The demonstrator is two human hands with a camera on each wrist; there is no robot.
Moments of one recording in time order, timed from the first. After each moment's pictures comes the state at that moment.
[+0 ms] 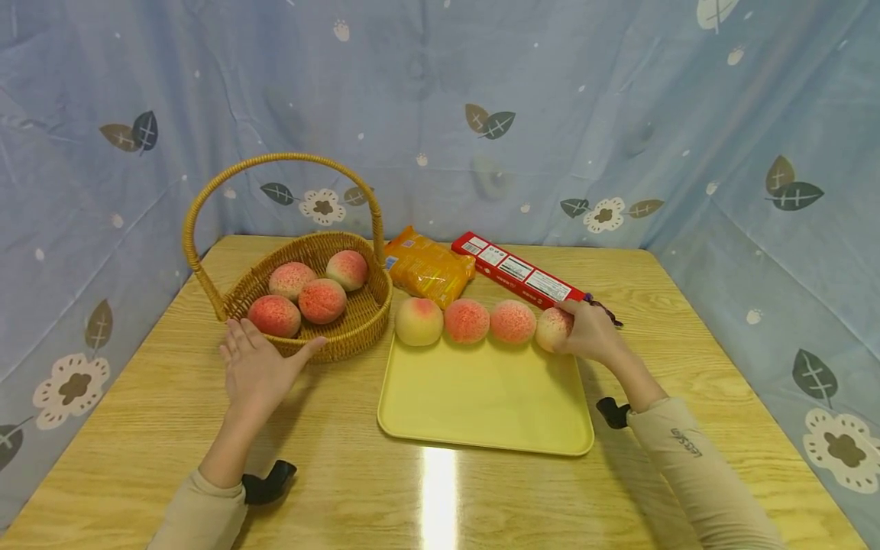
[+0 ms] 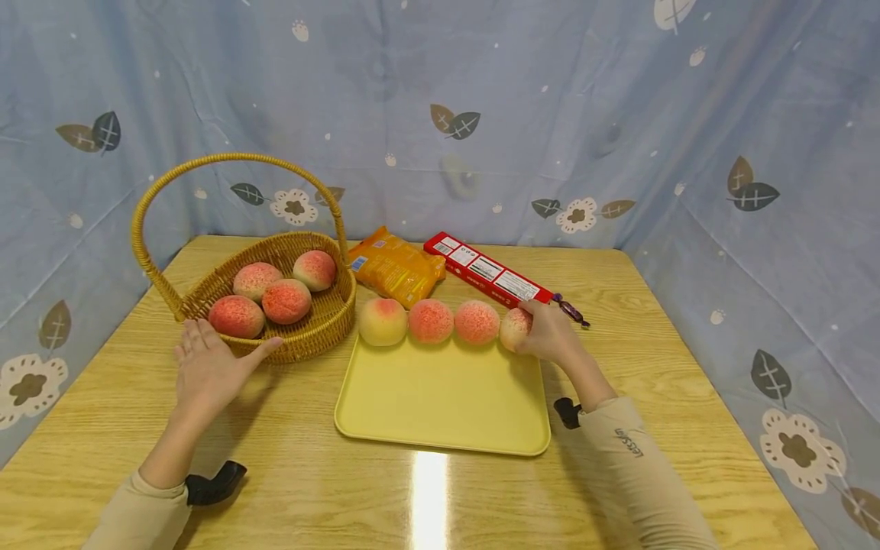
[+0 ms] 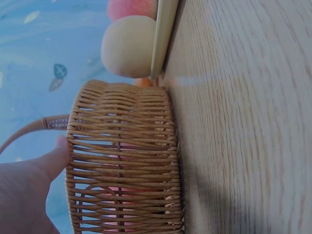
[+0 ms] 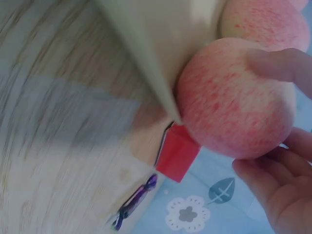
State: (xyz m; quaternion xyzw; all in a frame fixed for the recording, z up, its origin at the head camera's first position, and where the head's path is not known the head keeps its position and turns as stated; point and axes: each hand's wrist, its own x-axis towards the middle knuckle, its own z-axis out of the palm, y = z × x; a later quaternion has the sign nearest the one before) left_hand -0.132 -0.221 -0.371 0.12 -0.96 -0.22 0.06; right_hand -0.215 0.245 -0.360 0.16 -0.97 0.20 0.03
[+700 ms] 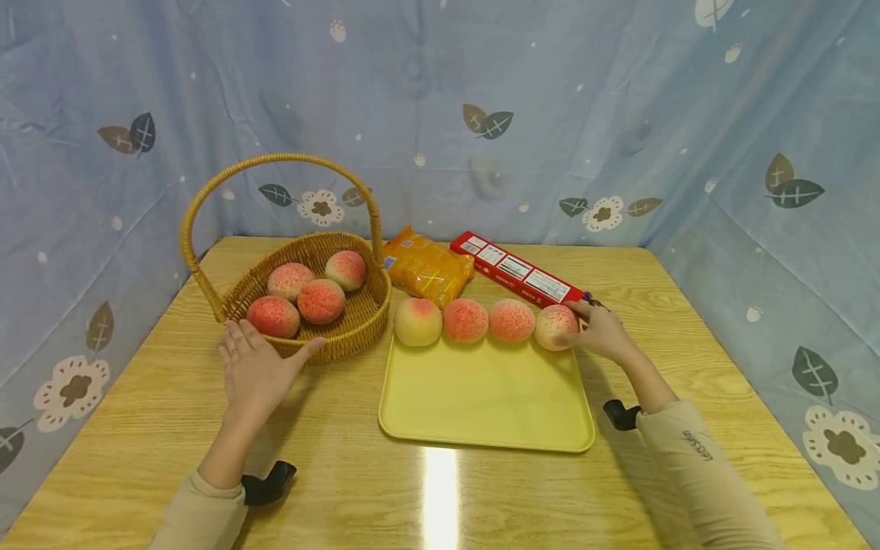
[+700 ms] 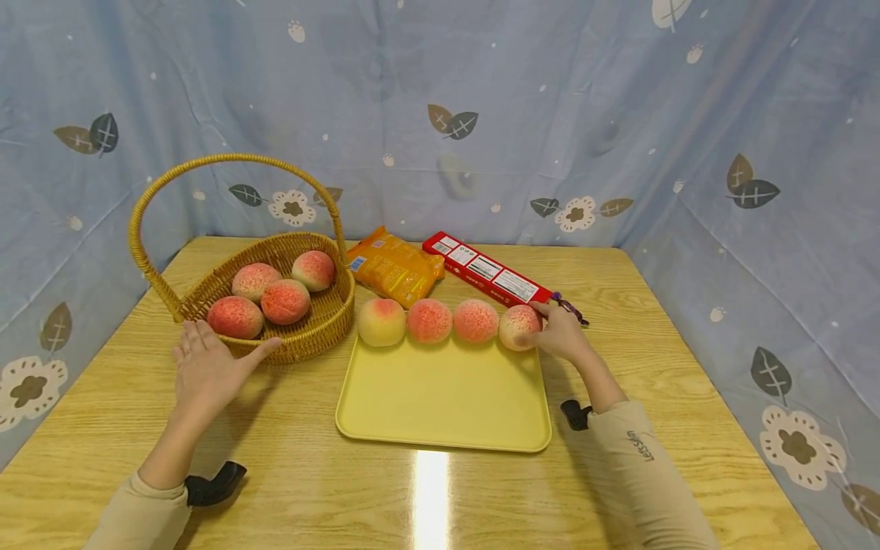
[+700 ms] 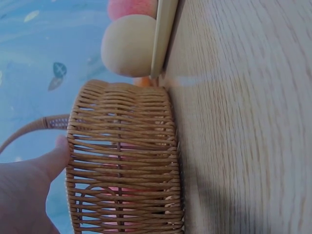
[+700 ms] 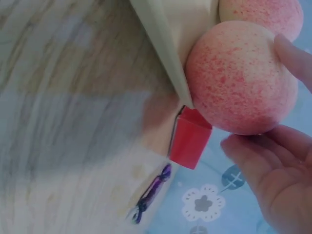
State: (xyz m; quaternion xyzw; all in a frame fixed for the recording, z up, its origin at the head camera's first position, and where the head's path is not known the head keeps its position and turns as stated) left_hand -0.133 -0.221 -0.373 0.12 -0.96 -0.22 0.06; right_hand -0.214 0.263 -0.360 0.11 -0.95 0.29 -0.03
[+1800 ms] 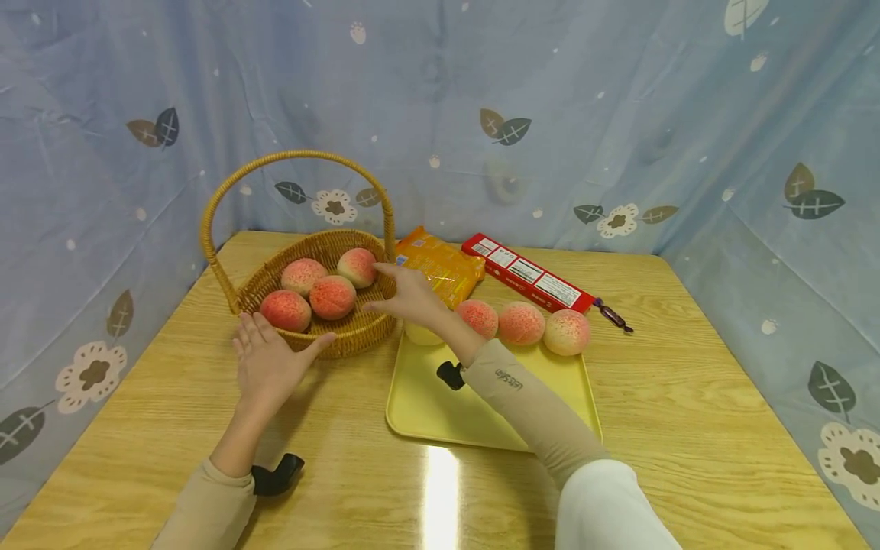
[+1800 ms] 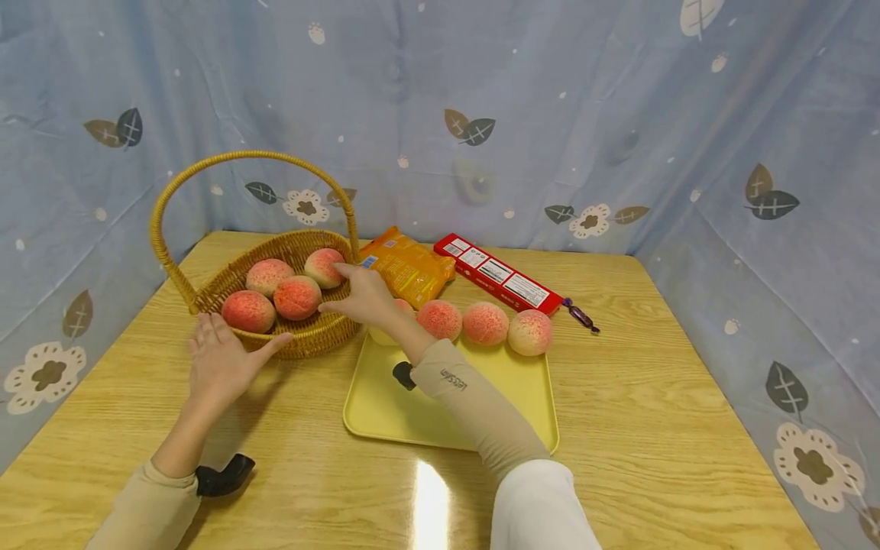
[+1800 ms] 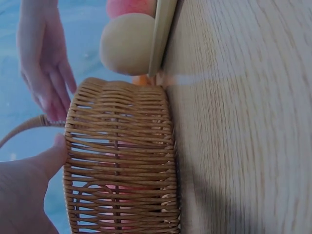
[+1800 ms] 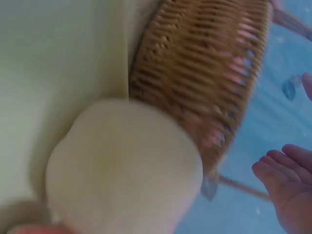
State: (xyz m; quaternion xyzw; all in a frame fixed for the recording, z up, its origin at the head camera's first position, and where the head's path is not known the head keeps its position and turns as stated) left_hand -0.132 -0.220 -0.374 0.12 -0.96 -0.22 0.07; right_hand -0.237 -0.012 -0.323 0.30 -0.89 0.34 -0.04
